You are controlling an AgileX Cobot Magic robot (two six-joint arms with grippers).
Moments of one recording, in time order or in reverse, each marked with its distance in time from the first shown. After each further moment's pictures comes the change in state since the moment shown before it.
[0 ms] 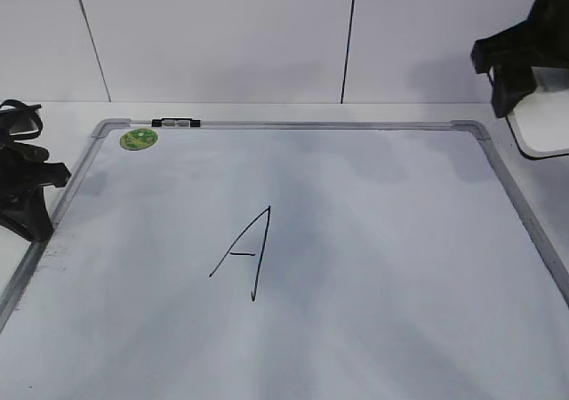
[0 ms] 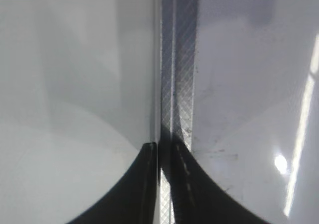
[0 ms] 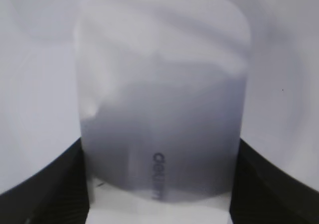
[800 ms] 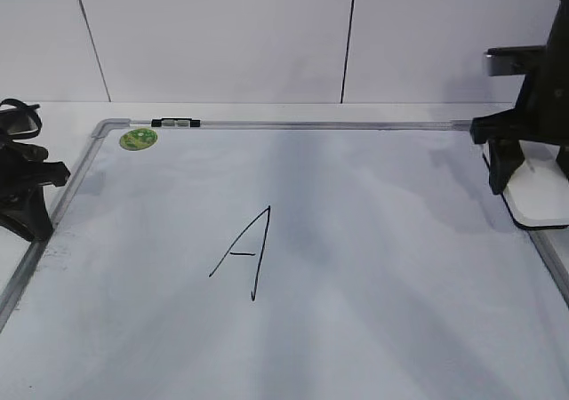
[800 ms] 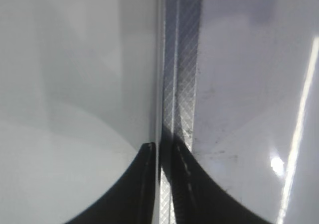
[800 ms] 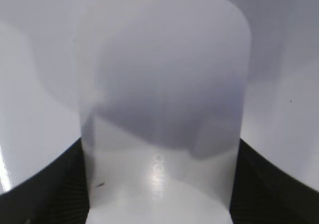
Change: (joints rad) left arm 0.000 0.001 0.000 -0.019 -0.006 0.000; right arm -0.158 0.256 0.000 0.174 0.019 -0.121
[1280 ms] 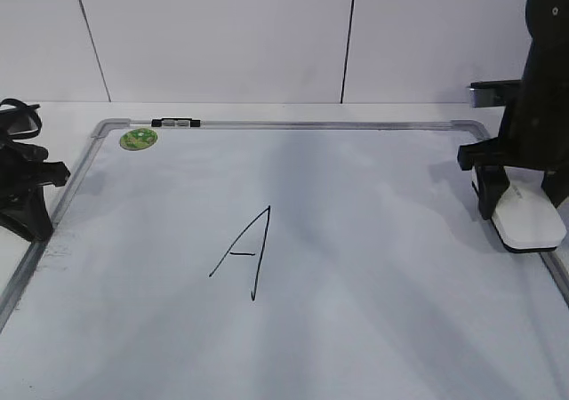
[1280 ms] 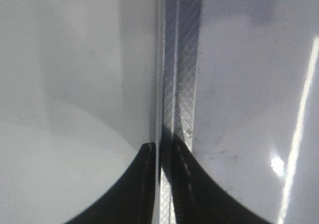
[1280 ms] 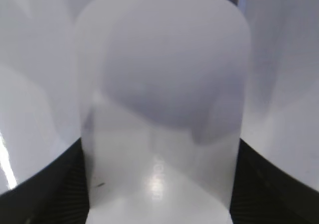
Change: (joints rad) left arm 0.000 0.000 0.000 -0.002 0.000 0.000; right arm 0.000 0.096 0.000 0.013 -0.004 -0.010
